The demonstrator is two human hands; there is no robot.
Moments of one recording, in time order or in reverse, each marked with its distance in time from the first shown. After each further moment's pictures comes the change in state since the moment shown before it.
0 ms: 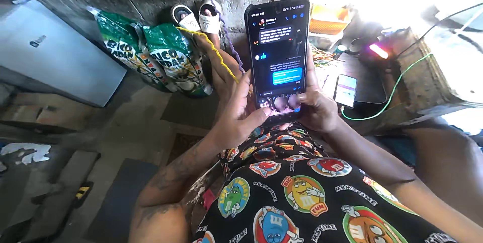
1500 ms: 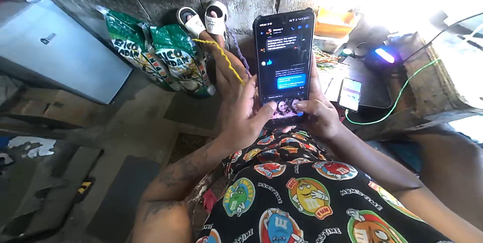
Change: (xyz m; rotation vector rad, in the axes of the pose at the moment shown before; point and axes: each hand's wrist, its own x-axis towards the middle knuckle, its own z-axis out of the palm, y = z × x) left_hand -0.003 -0.007 0.010 0.124 0.153 -0.021; right_hand -0.003 0.003 0.005 -0.118 0.040 0.037
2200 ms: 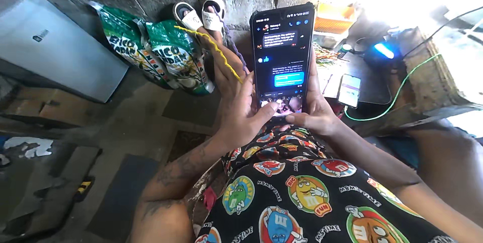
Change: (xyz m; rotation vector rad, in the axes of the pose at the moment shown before) left_hand 0.000 0.002 -0.003 0.005 -0.025 -0.039; right_hand -0.004 0.002 0.000 -0.038 -0.065 -0.024
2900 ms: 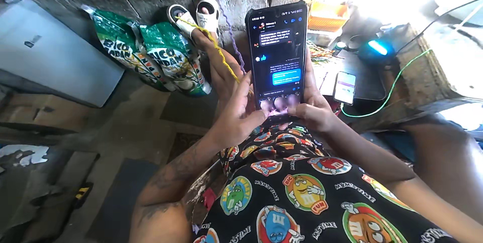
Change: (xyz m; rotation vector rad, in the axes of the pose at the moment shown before) left_hand 0.001 0.003 -0.009 -0.055 -0.147 -0.012; right_hand -0.002 -0.003 -0.001 0.085 0.043 0.041
